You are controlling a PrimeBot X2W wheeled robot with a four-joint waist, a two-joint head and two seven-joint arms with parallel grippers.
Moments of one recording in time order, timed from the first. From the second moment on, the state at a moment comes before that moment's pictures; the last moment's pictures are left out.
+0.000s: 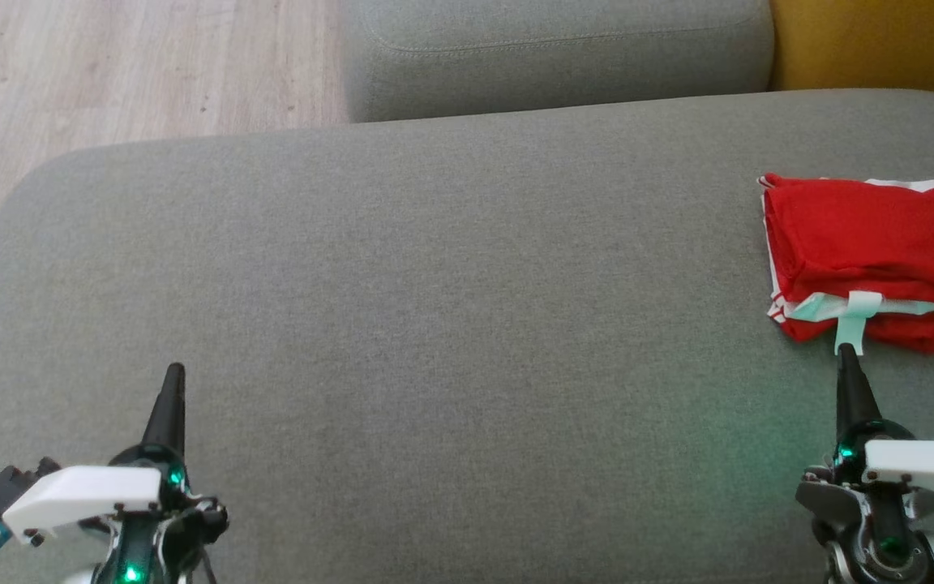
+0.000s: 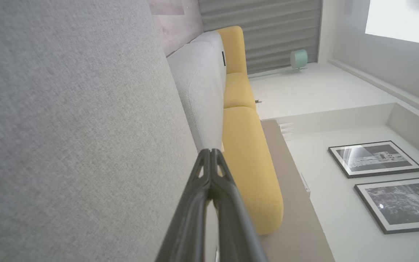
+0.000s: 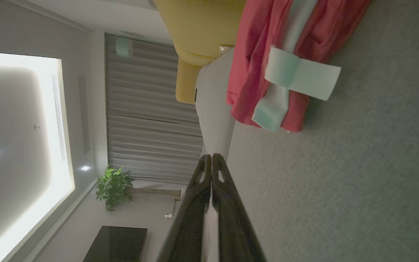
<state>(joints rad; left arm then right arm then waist) -0.03 0.04 0.05 0.26 -1.41 -0.11 0.06 -0.05 -0.06 -0.07 0.29 1.43 0.13 0.03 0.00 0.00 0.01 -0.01</state>
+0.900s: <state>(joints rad) -0.05 0.04 0.08 0.27 -1.60 -0.12 0.11 -0.05 -0.06 -0.10 0.28 1.63 0.13 0.08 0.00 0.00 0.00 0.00</state>
